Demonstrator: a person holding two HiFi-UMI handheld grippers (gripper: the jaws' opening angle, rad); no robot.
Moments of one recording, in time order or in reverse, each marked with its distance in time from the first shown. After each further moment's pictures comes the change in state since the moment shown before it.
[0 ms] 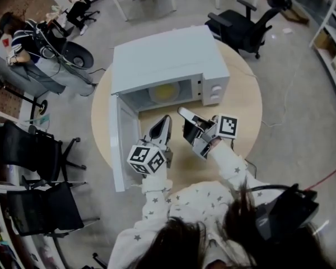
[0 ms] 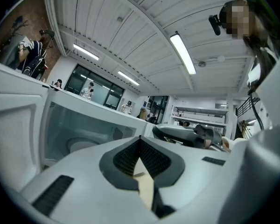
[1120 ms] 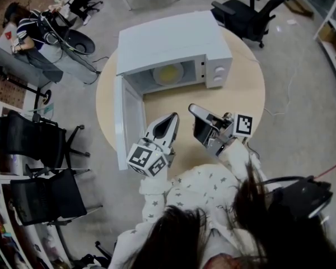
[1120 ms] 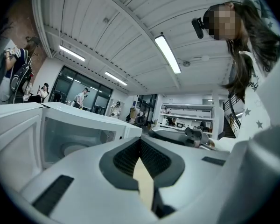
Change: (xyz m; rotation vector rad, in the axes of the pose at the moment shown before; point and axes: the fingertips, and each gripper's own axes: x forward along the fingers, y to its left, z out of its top) left arm -0.061 -0.070 0.021 0.081 0.010 -0.107; right arm -0.047 0.053 -0.047 0.053 0.036 0.119
